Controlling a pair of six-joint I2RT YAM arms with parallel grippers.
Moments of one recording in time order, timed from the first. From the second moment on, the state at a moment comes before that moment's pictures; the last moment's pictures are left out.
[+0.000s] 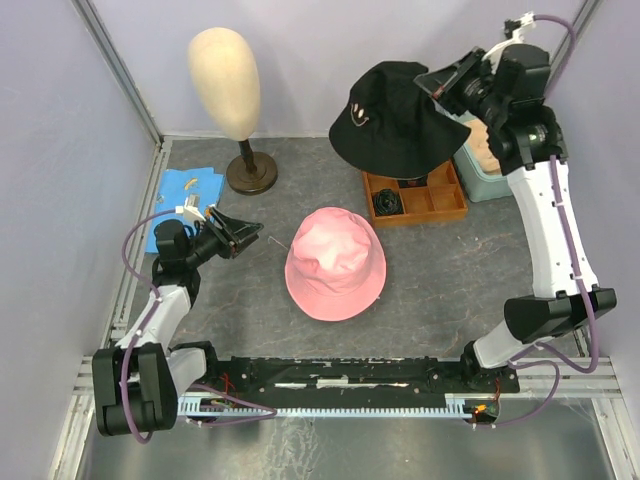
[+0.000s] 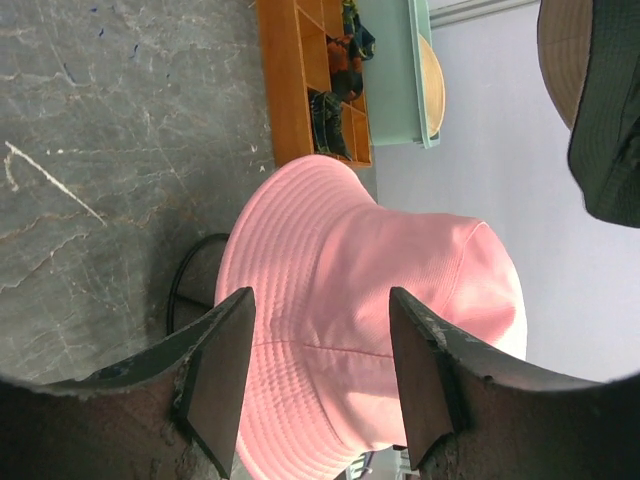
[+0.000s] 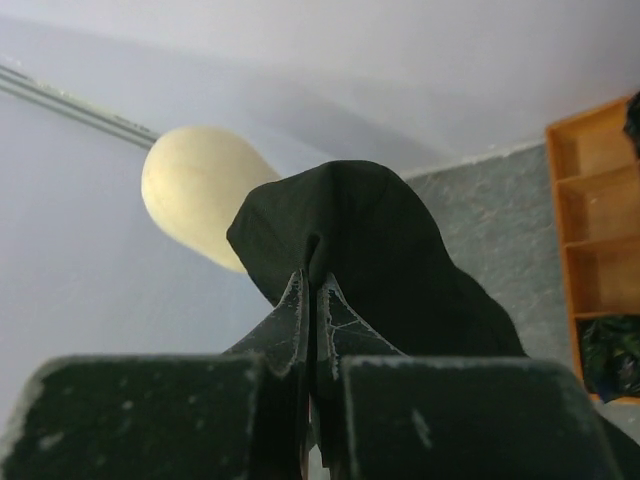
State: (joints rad) left arm 0.11 1.06 0.44 0.35 0.80 -0.98; right arm 0.16 1.58 2.01 -0.54 -0.22 0.83
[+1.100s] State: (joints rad) left arm 0.16 1.09 0.42 0.35 0.85 -0.99; right arm 0.63 1.37 1.60 -0.50 -0.18 0.97
